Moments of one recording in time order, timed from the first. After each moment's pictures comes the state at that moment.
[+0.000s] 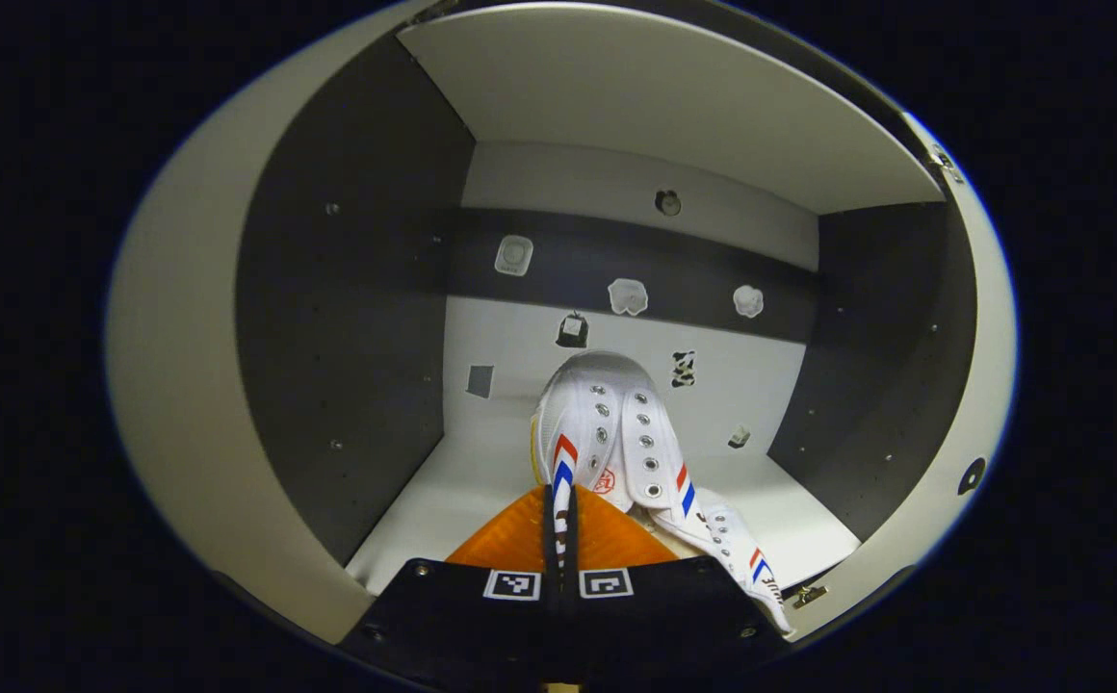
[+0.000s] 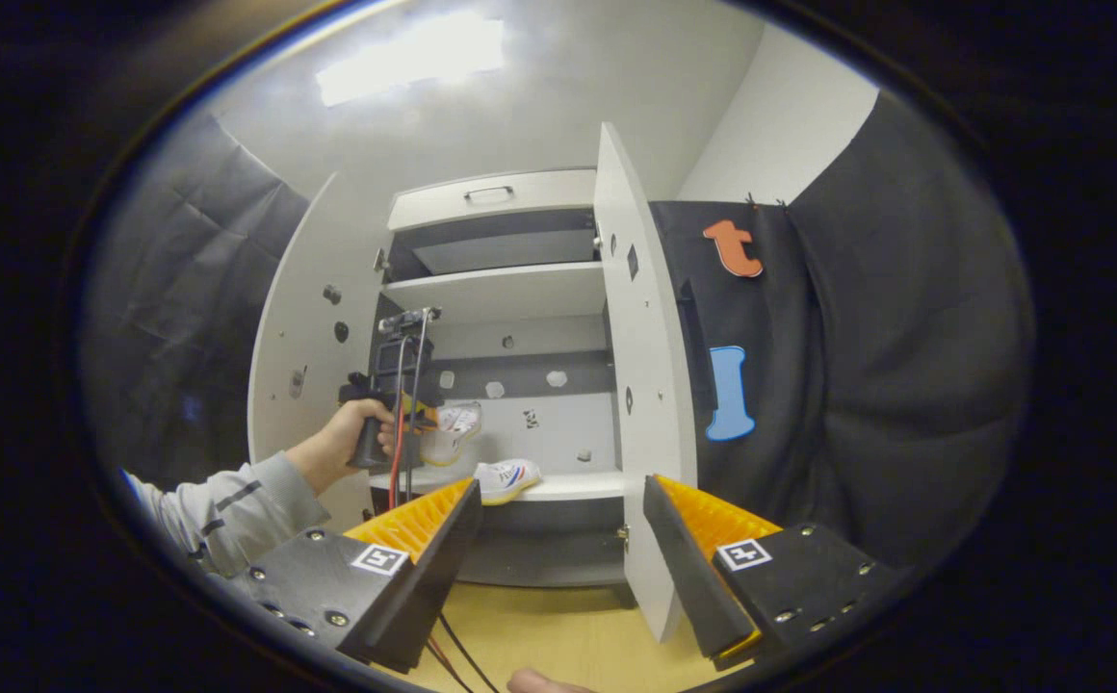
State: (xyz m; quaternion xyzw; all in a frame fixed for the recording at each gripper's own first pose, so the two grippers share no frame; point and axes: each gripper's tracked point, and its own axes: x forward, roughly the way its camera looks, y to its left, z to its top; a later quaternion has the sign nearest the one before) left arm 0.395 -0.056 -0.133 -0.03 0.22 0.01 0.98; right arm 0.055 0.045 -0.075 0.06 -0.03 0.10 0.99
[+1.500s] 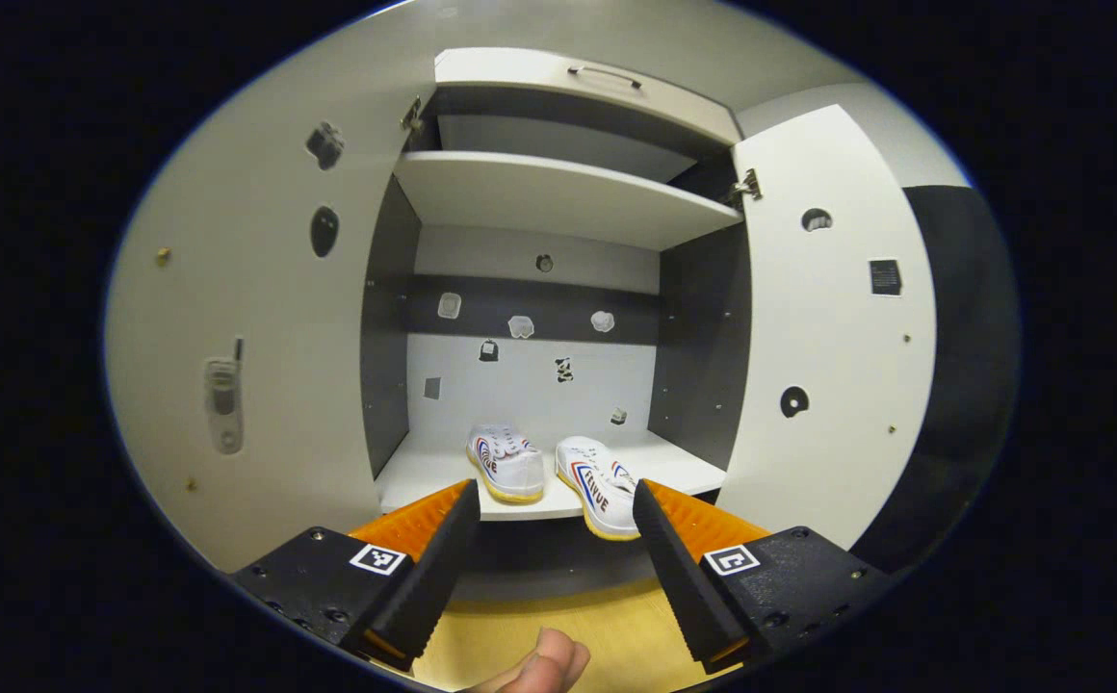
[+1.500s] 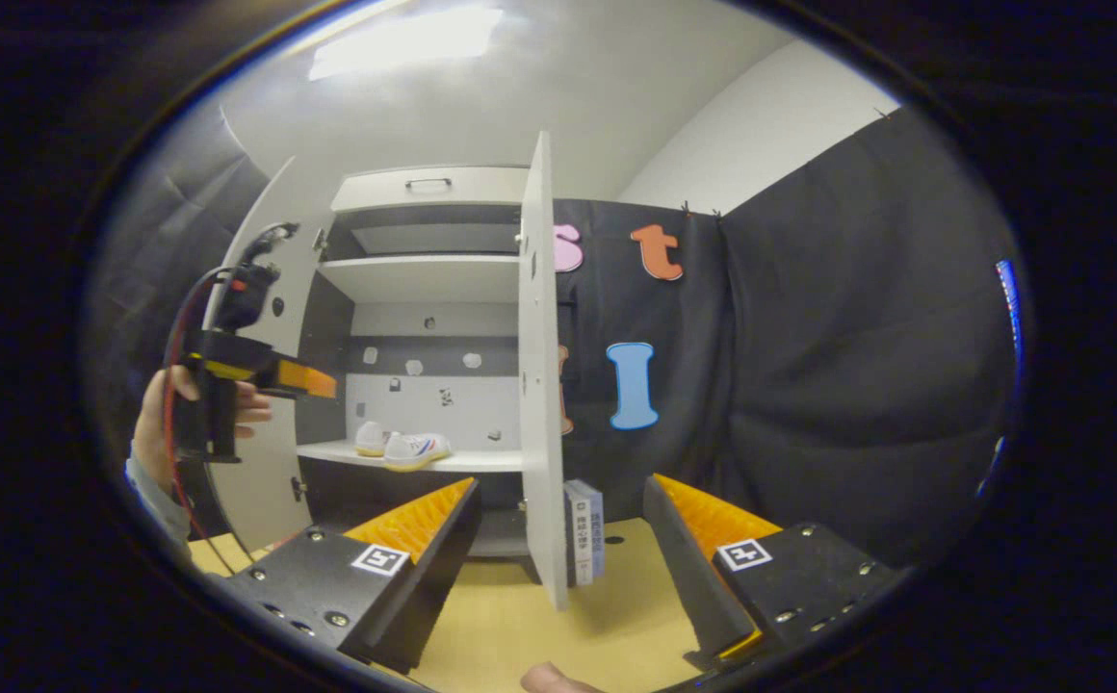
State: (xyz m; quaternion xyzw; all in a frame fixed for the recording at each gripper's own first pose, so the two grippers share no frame) left arm 0.153 -0.099 -0.063 -0.02 0.11 -0.14 0.98; right arm 0.006 -0.066 -0.070 0.01 -0.01 -0.04 1.00
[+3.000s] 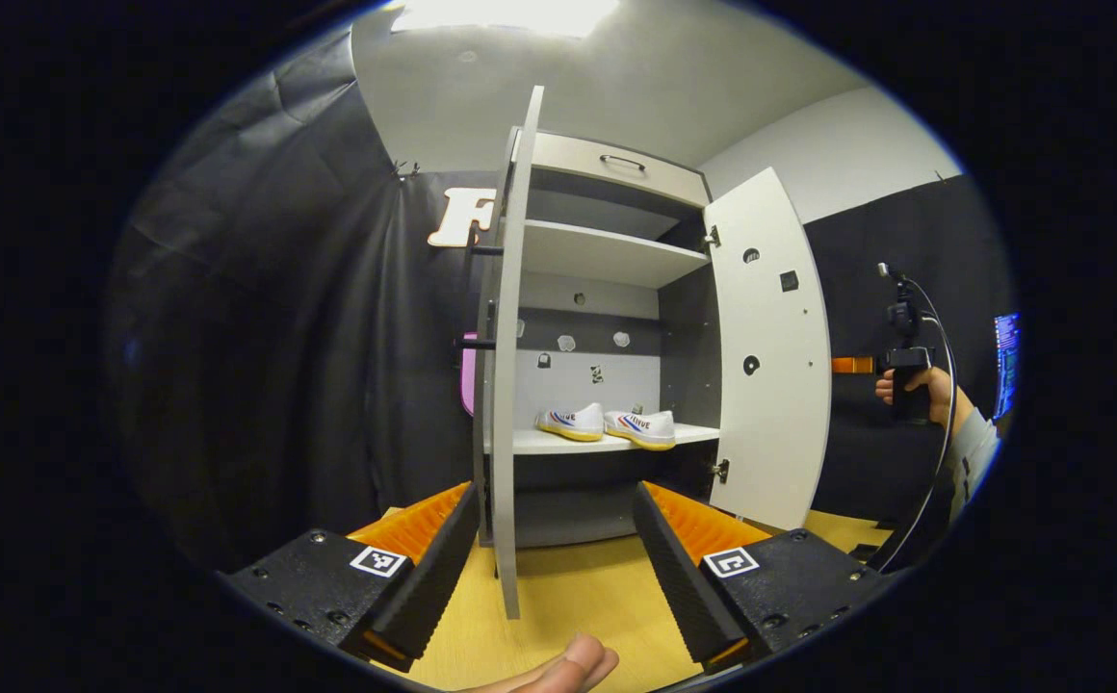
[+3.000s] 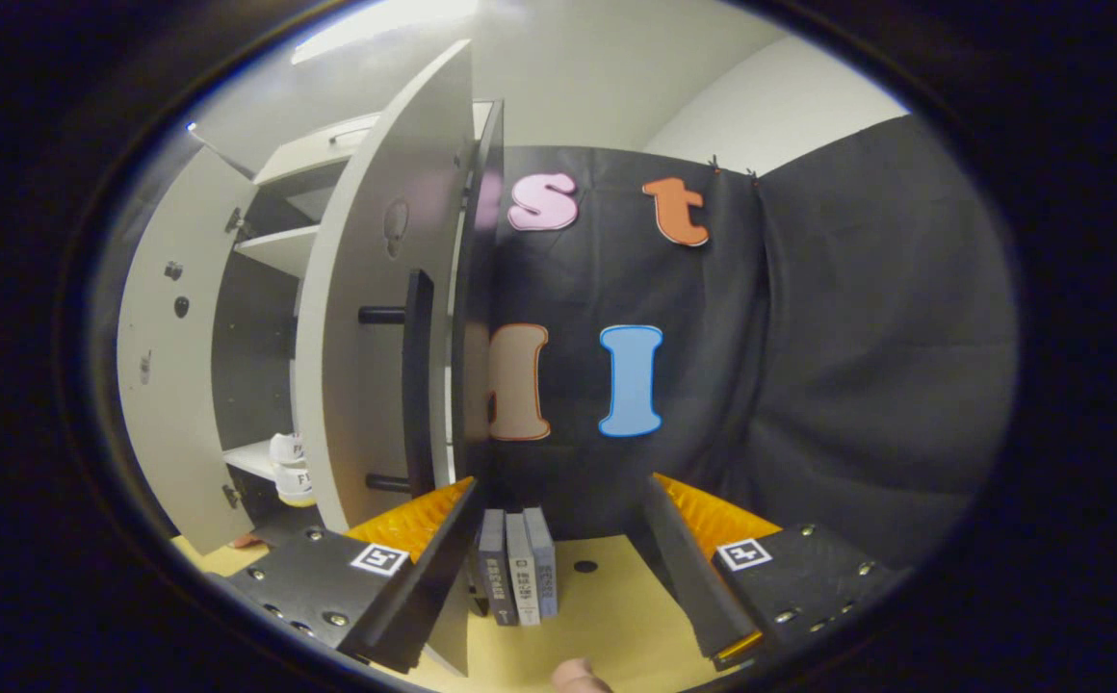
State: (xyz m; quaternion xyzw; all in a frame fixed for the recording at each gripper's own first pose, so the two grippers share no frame) left arm -0.018 0.049 -0.094 -0.01 0.05 -0.12 0.99; right arm 0.225 -0.121 -0.043 0.00 0.07 0.02 1.00
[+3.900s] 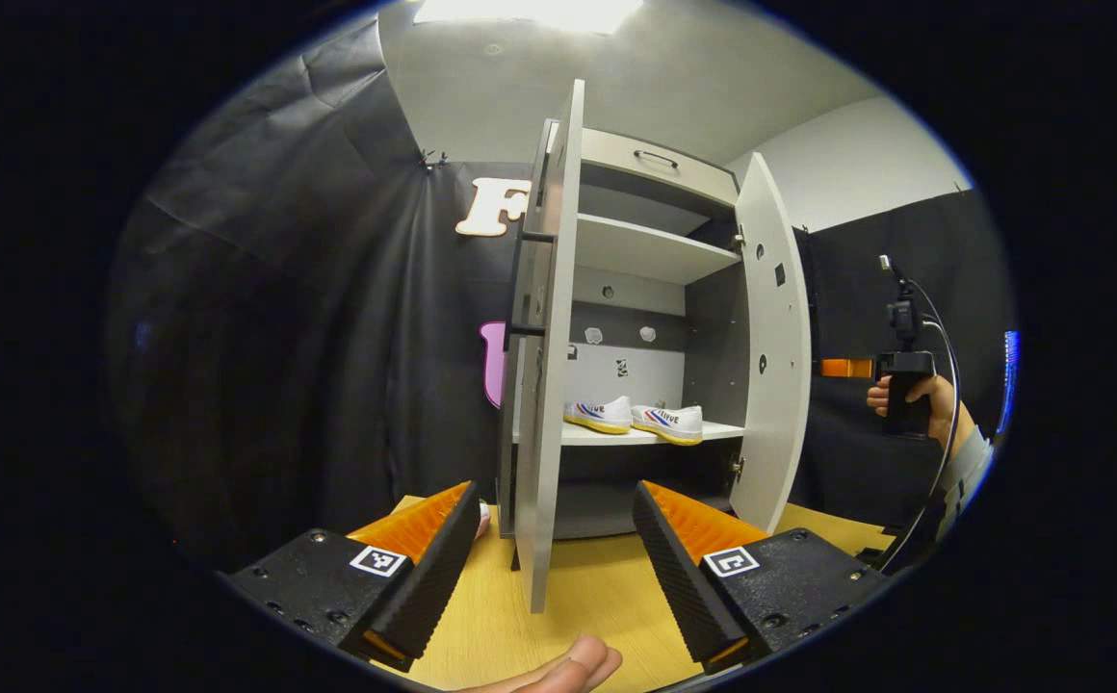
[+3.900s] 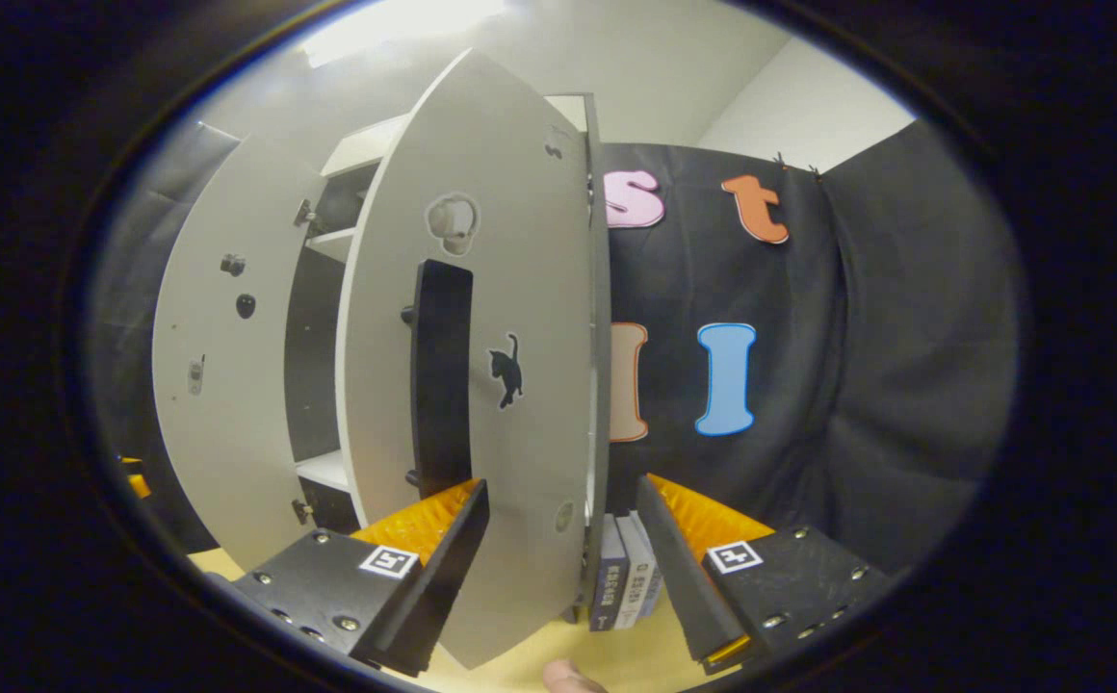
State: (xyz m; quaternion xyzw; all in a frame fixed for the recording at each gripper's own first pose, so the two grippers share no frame) left arm -0.013 0.072 -0.099 -0.02 0.06 -0.09 0.99; right arm 0.221 0.024 -0.045 0.01 0.06 0.10 0.99
